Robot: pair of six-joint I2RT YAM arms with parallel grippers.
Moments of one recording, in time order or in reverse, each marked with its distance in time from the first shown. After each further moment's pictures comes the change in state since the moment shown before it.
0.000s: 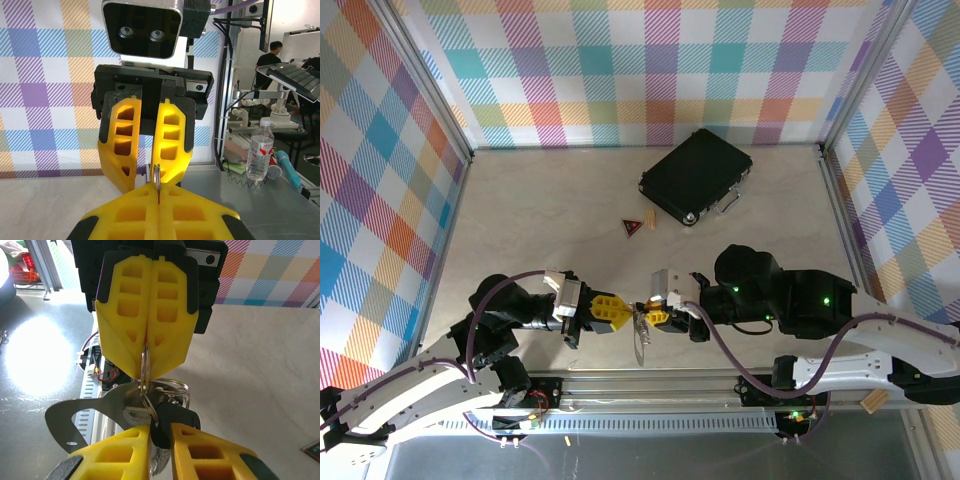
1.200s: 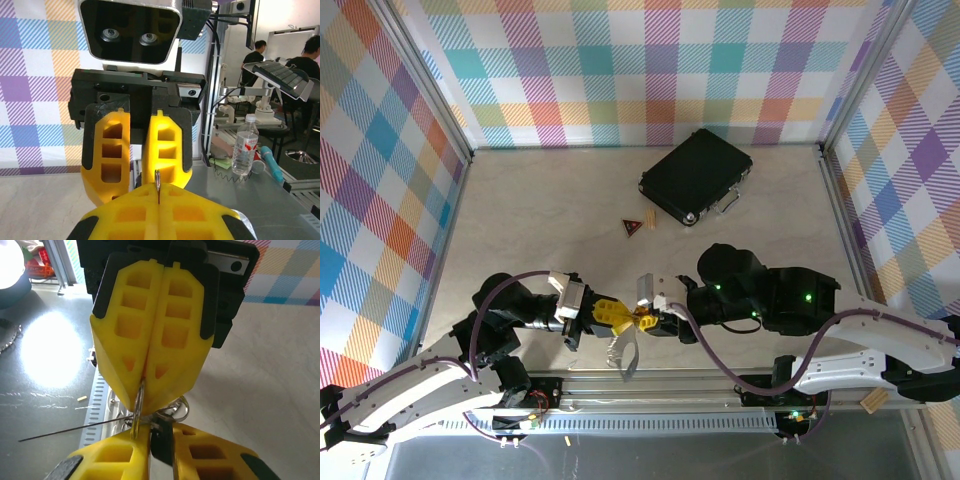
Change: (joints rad) left arm 0.000 0.013 0.000 -0.001 0.050 -0.018; right arm 0.000 0.053 0.011 0.010 -0.062 -0.010
